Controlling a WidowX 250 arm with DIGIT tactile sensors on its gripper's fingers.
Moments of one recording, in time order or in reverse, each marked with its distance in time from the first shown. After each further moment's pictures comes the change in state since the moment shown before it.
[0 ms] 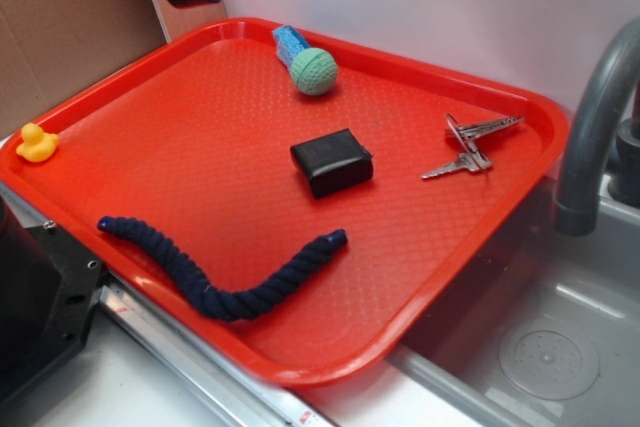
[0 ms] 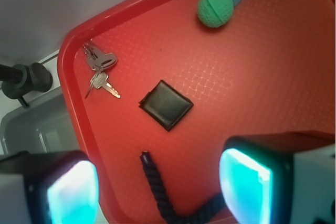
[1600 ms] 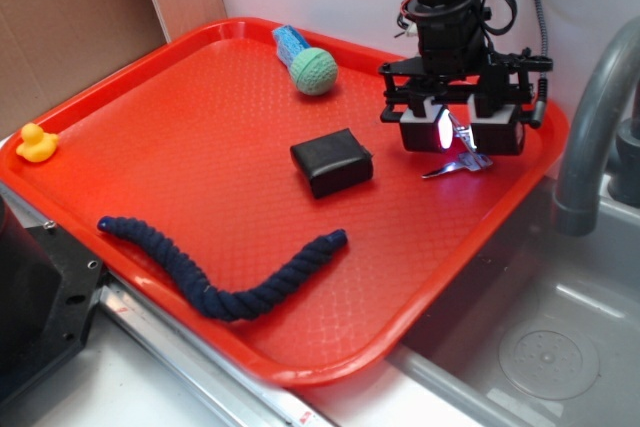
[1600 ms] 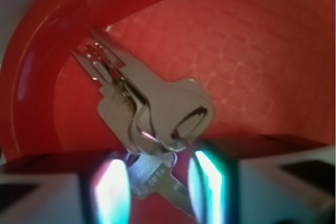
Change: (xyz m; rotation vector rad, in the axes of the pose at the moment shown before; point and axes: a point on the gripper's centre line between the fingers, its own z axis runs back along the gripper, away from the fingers) arm 0.056 -0.060 -0.169 0.076 0.066 0.013
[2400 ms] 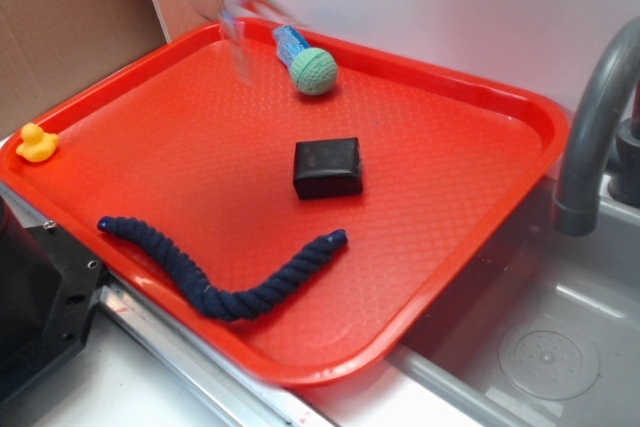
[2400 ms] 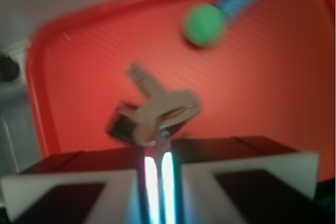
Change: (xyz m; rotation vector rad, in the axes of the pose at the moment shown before) arm -0.039 0.123 0.184 0.048 0.021 -0.113
